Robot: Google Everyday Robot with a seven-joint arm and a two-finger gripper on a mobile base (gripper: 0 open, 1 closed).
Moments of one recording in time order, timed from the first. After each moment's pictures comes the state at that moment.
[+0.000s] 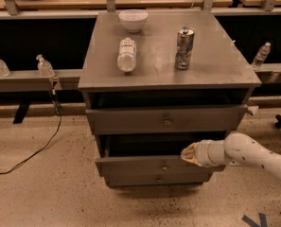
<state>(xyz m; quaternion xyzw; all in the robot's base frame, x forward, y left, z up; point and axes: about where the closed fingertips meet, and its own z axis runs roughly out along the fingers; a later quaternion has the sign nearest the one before) 0.588 -0.203 0.497 -0.61 0.70 0.05 0.35</state>
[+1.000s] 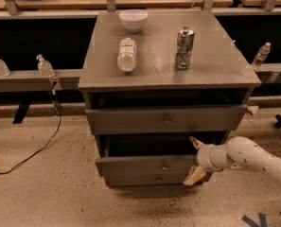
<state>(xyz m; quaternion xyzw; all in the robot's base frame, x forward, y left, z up) 0.576 -0.215 0.474 -0.60 0.72 0.08 0.34</state>
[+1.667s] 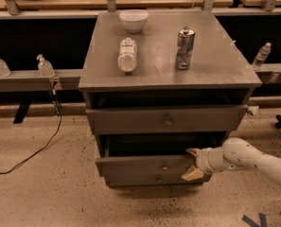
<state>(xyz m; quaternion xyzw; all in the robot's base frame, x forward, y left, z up) 0.571 -0.223 0.428 -0.59 0.75 0.10 0.29</state>
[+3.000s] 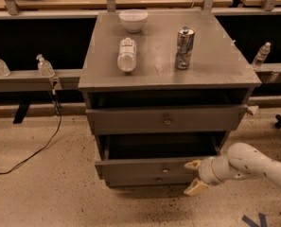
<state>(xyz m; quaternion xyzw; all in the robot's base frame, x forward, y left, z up) 0.507 -0.211 0.446 -0.62 0.72 0.15 0.26</state>
